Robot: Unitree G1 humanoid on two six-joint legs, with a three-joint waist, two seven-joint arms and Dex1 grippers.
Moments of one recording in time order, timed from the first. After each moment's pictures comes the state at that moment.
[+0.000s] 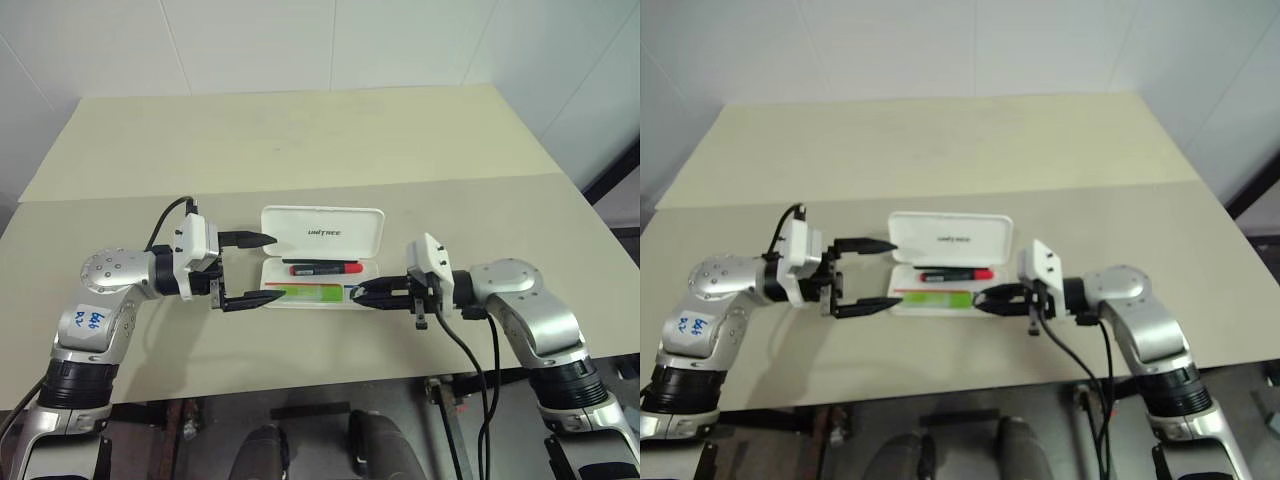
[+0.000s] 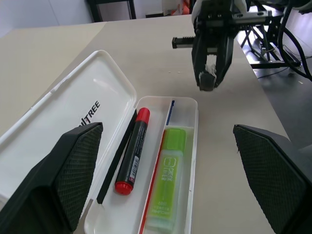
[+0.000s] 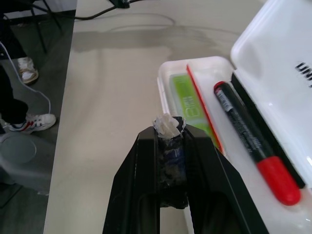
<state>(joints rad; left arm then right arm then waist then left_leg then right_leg) -0.41 0.69 0.06 -0.10 -0.46 0.23 -1.15 -0.47 -0.57 0.14 -0.12 0.33 0.41 1.24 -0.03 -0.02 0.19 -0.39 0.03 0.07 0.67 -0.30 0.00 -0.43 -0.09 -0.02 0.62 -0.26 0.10</state>
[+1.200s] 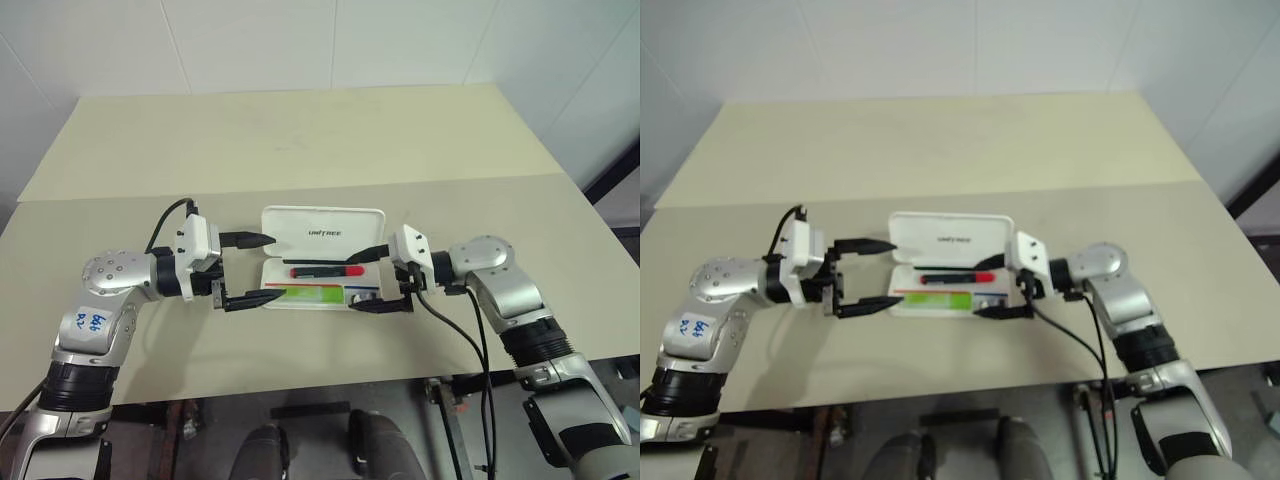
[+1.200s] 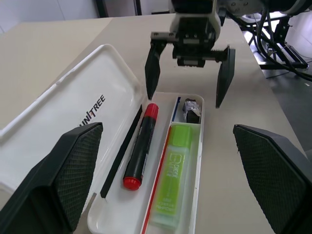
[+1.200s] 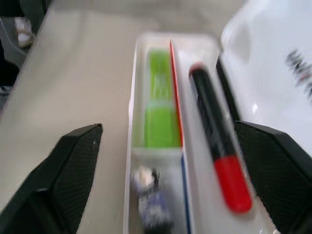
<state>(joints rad) -0.41 0.69 0.06 -0.11 -0.45 0.24 -1.12 -0.67 -0.53 0.21 0.19 0.27 0.15 1.34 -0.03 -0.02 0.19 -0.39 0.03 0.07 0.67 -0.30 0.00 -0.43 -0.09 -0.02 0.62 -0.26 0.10</state>
